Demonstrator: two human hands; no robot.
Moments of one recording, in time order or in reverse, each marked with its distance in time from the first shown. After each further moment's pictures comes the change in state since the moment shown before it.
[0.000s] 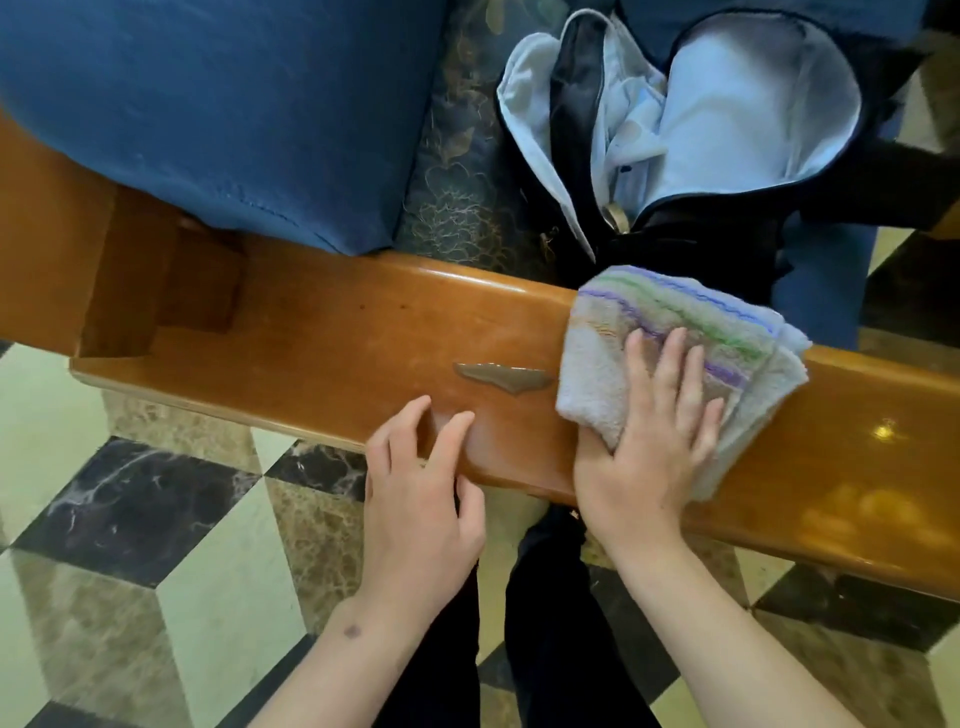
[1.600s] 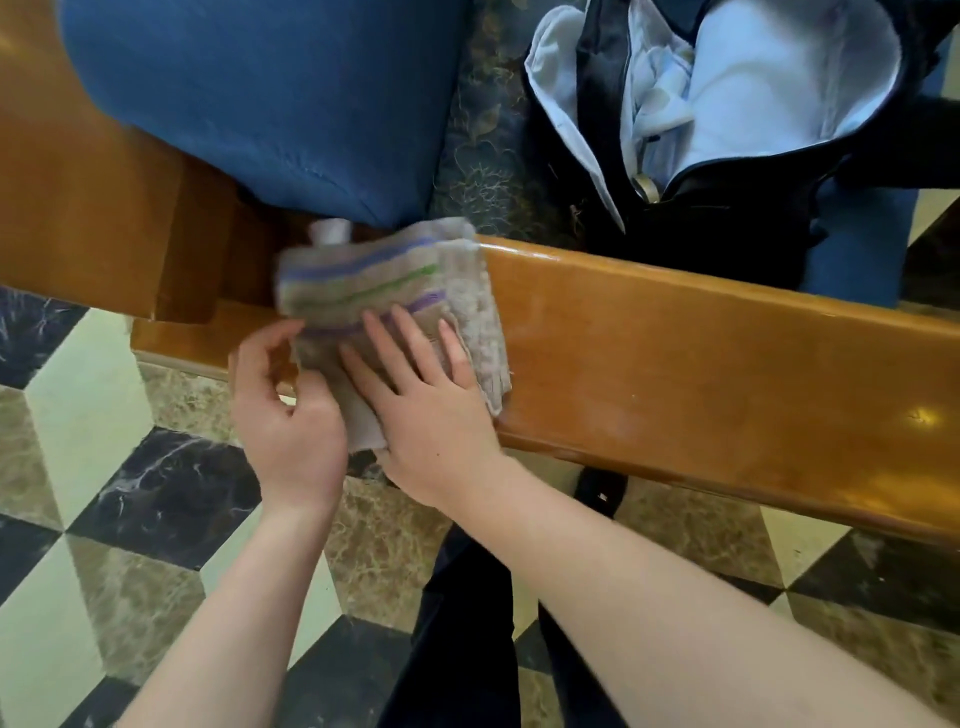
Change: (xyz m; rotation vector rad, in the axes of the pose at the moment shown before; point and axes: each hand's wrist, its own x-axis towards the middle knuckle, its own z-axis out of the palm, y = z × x) left_hand 0.041 -0.065 -0.077 -0.510 0.606 -0.209; right_hand -0.030 -0.122 0.090 -0.176 -0.254 -0.782
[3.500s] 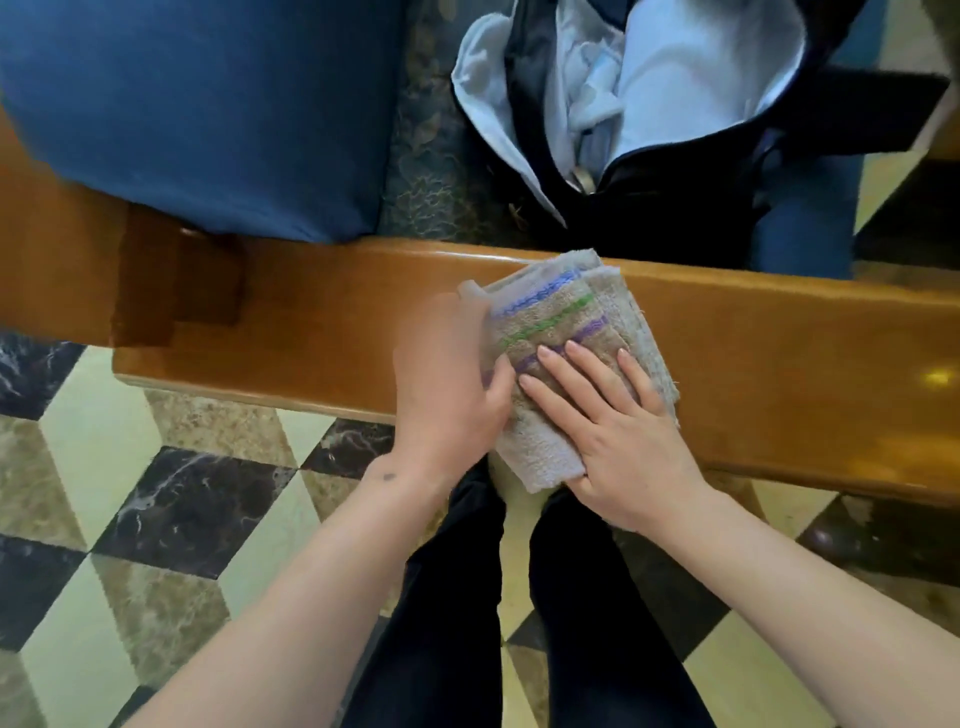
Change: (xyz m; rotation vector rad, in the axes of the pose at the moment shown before) left_hand -0.058 0.078 0.094 0.524 -0.589 0.372; right_hand -0.150 0.140 -0.050 -0.161 -0.080 0.093
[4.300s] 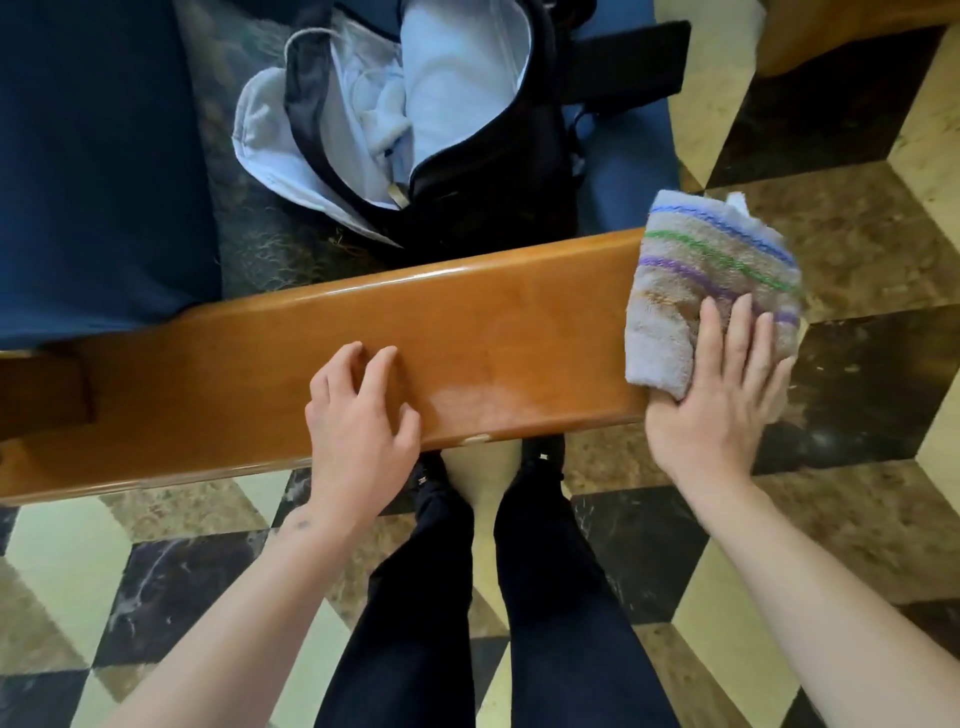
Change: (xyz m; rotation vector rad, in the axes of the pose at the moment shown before) left_hand -0.026 0.055 0.042 0.177 -0.198 0.052; right_hand -0.135 0.112 -0.017 0.249 0.215 1.125
